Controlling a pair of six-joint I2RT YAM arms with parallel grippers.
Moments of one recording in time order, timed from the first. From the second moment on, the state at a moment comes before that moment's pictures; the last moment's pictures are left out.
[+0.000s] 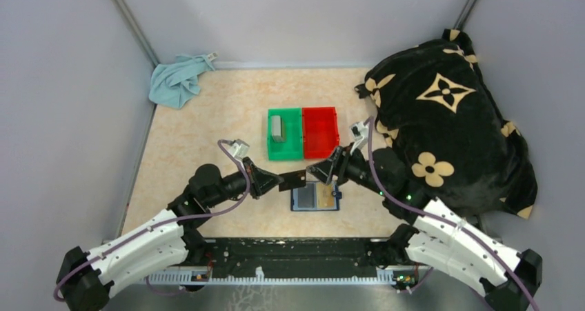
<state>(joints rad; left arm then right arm) -0.78 0.75 0.39 0.28 0.32 -0.62 0.79 0.68 0.55 -0.06 -0.18 0.69</state>
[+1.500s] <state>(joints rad) -1.04 0.97 0.32 0.73 -0.49 0.00 0.79 1.47 1.44 -0.66 0.00 0.78</state>
